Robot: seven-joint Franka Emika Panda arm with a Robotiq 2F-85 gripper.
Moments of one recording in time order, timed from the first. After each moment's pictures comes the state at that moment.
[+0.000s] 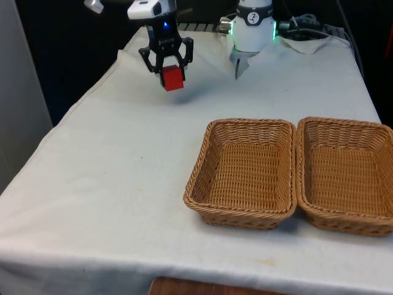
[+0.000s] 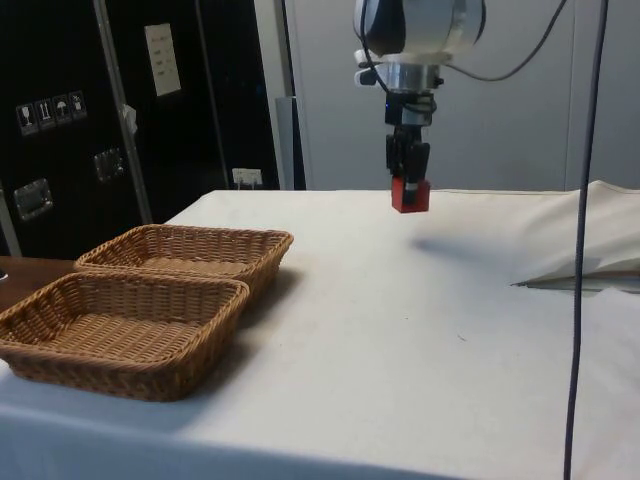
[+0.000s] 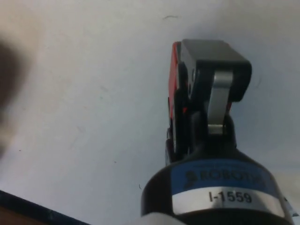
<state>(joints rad) 0.33 0.19 -0.77 -2.50 0.57 2.59 -1.46</state>
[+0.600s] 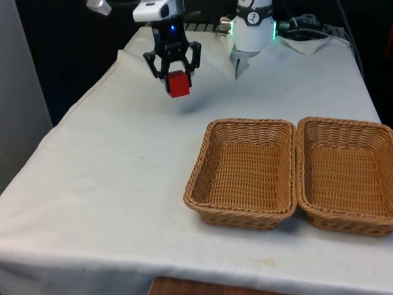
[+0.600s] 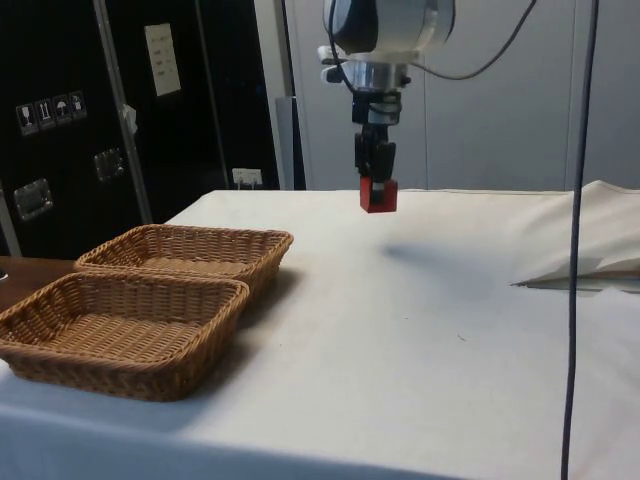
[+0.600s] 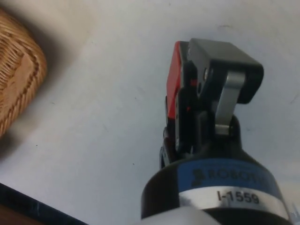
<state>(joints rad) 0.33 0.25 -0.69 -2.39 0.56 2.57 -1.36</state>
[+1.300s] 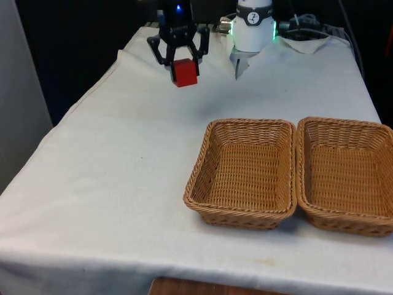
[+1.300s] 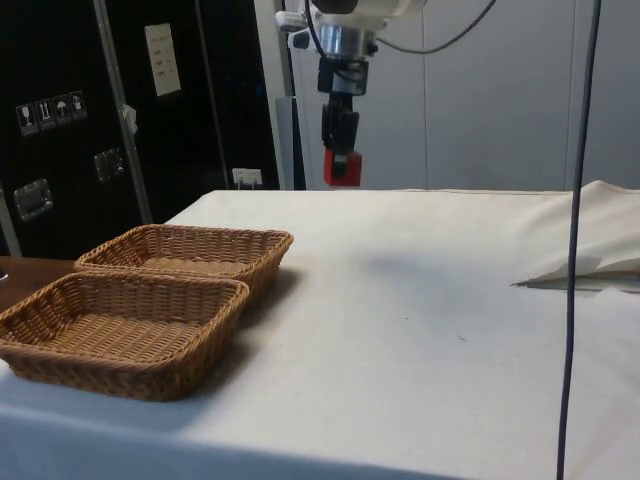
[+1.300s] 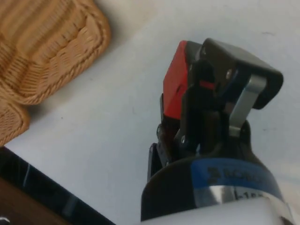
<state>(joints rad) 0.34 0.16 -0.65 -2.31 0.46 2.50 -1.18</state>
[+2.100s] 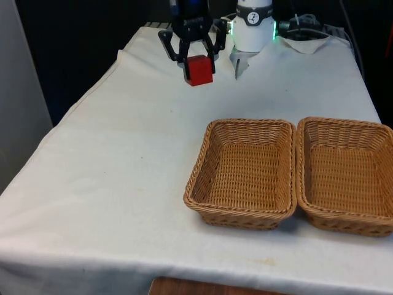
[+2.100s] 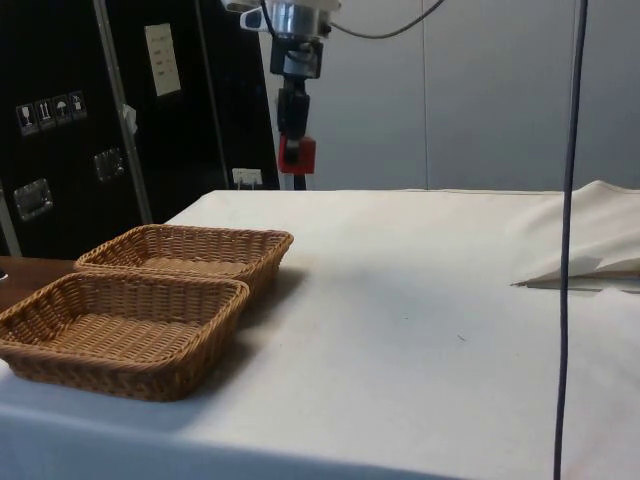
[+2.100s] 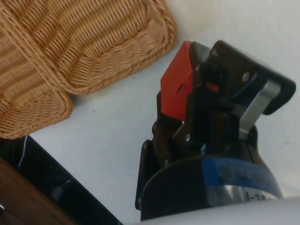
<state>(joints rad) 0.35 0.21 -0.57 -2.15 0.44 2.42 -1.04</state>
